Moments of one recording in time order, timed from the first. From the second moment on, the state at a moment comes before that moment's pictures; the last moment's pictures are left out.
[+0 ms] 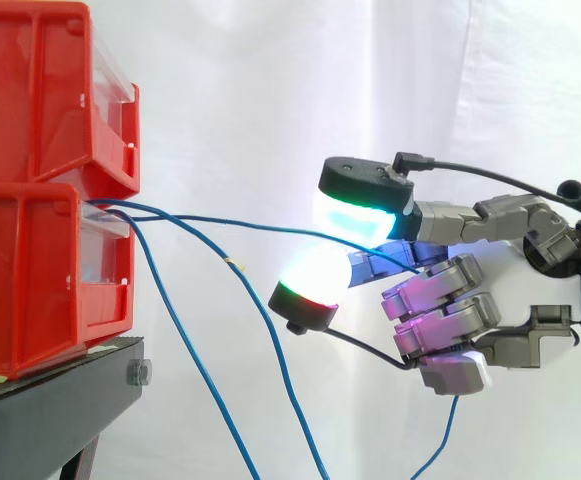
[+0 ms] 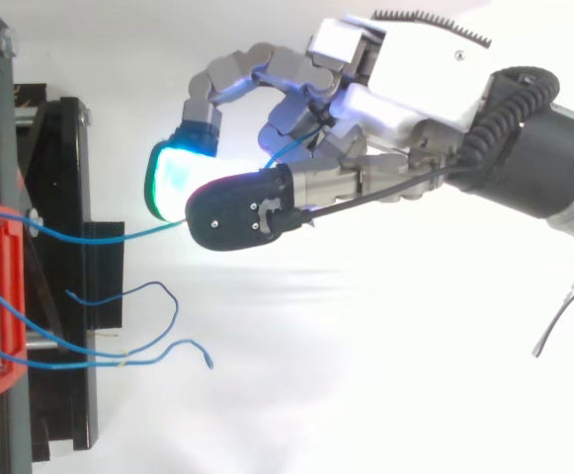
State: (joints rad) arm 0.14 -2.23 -1.31 -2.72 -1.11 -0.09
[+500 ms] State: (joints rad) arm 0.17 -2.23 -1.31 -2.73 -1.12 -0.09
